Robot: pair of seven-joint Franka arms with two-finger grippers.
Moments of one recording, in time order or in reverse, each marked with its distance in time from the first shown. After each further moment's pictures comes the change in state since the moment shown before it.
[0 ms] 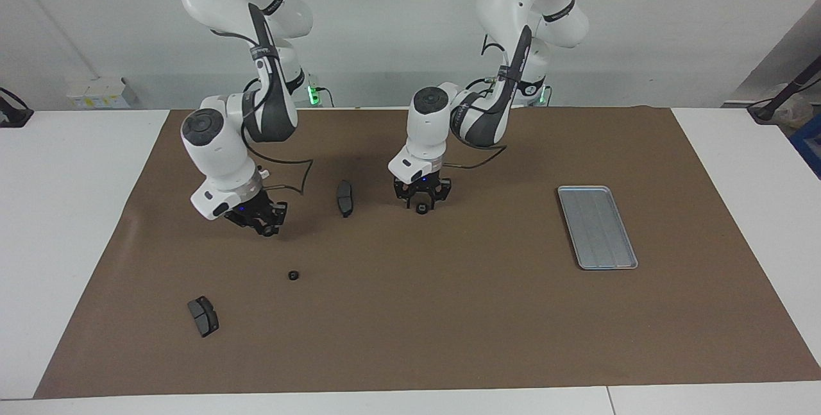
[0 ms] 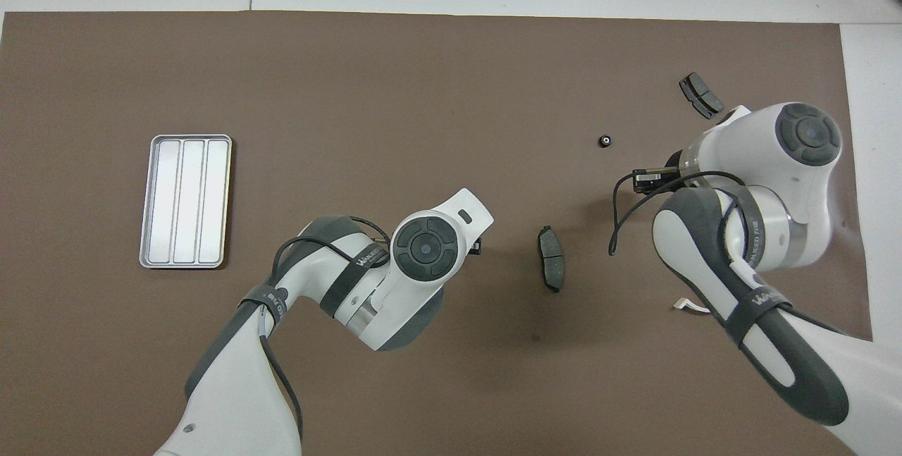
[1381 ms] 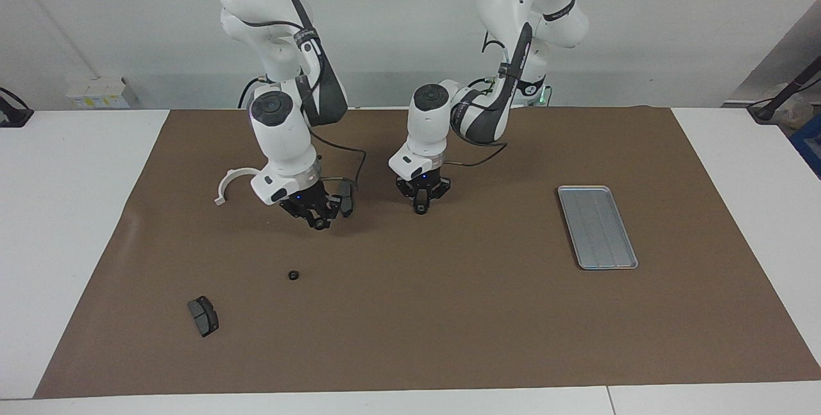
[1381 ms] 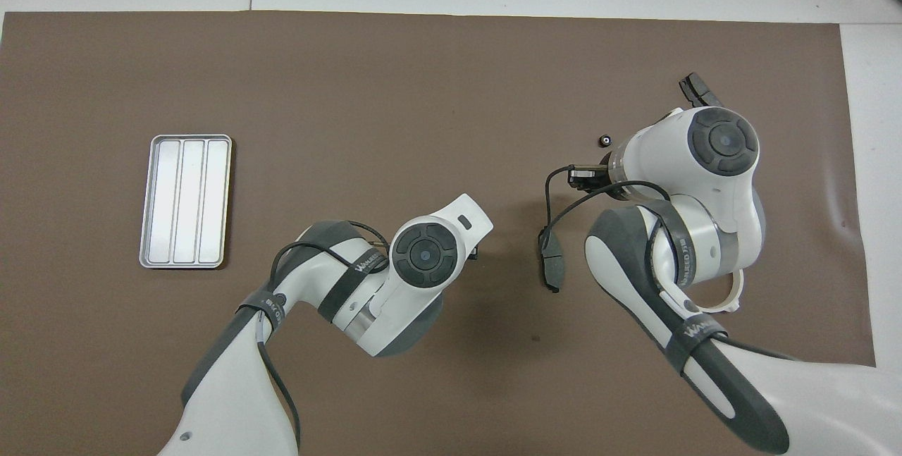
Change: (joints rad) left arm -0.010 -0.018 0.006 -0.019 0.004 0.001 0.012; right arm 0.165 0.000 0.002 0.045 0.001 0.016 0.279
